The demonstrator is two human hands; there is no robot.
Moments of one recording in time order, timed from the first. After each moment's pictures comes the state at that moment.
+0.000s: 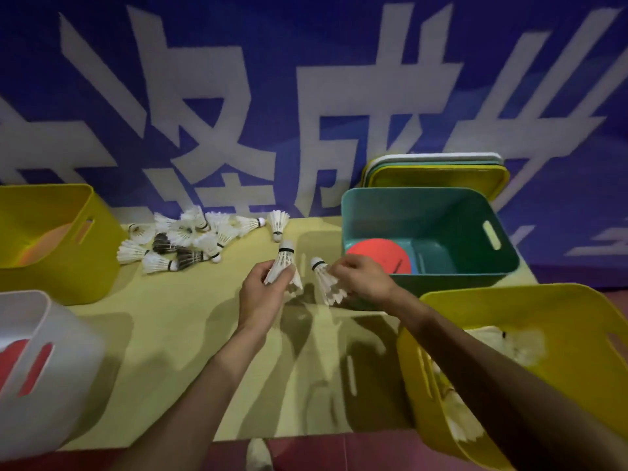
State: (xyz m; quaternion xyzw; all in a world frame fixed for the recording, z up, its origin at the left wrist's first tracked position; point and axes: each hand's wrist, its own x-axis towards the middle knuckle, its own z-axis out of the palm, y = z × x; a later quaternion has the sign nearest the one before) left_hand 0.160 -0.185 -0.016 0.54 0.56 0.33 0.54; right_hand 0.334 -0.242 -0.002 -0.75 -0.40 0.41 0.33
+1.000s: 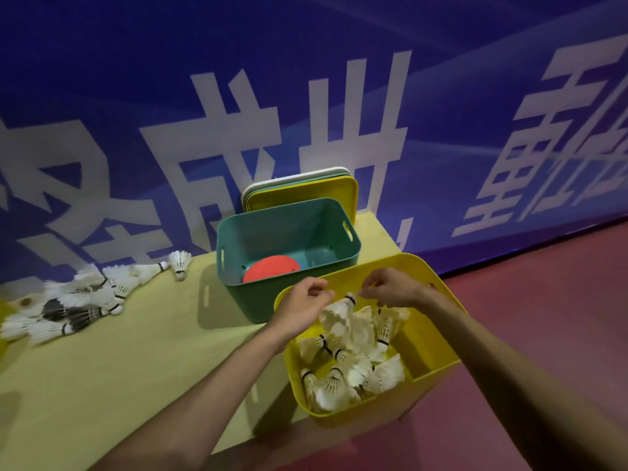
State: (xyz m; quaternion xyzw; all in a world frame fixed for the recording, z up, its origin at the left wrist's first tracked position) left_hand 0.350 -0.366 0.029 0.75 0.35 0.09 0.55; right_hand 0.522 -0.472 0.033 -0.85 -0.37 0.34 0.20
